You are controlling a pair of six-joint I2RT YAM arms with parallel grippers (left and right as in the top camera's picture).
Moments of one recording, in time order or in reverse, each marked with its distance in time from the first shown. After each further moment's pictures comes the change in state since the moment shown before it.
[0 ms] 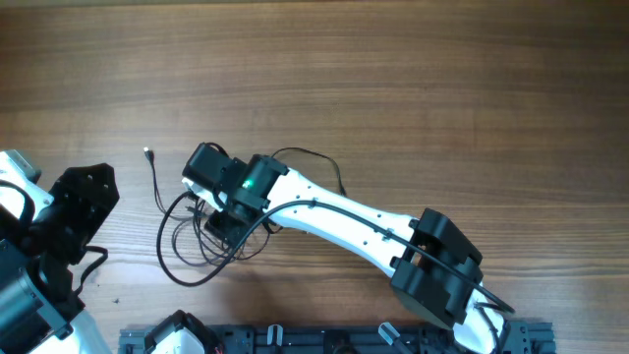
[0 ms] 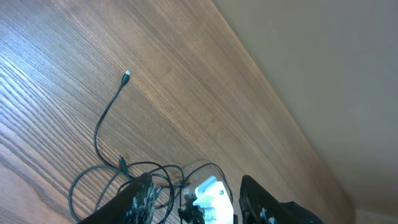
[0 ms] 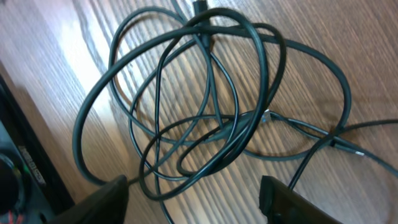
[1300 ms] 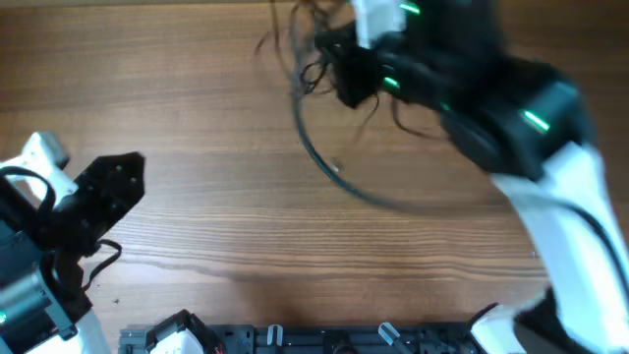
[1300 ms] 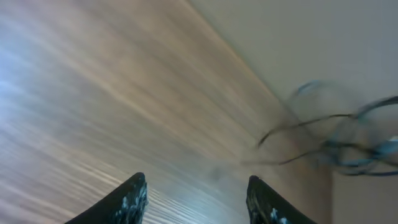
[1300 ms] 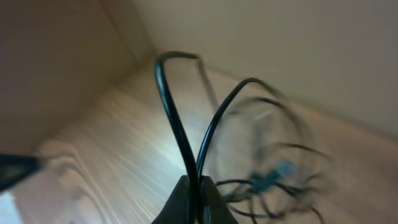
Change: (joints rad) left arm -0.140 0.000 0.000 0.035 0.113 0.043; right arm -0.448 -0.497 0.404 -0.126 -0.019 0.081
